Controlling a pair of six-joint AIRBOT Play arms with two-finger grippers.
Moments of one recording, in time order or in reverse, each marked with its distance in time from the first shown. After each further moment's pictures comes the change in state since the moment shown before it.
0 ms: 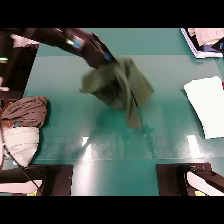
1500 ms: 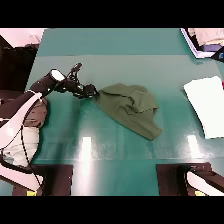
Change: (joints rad) left arm 0.262 -0.163 -0.711 -0.097 0.451 -0.160; right arm 0.000 0.000 0.009 -0.001 0.111 0.000
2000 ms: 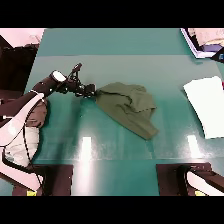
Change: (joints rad) left arm 0.000 -0.028 0.001 -0.071 0.047 0.024; right arm 0.000 0.000 0.000 0.000 0.019 0.000
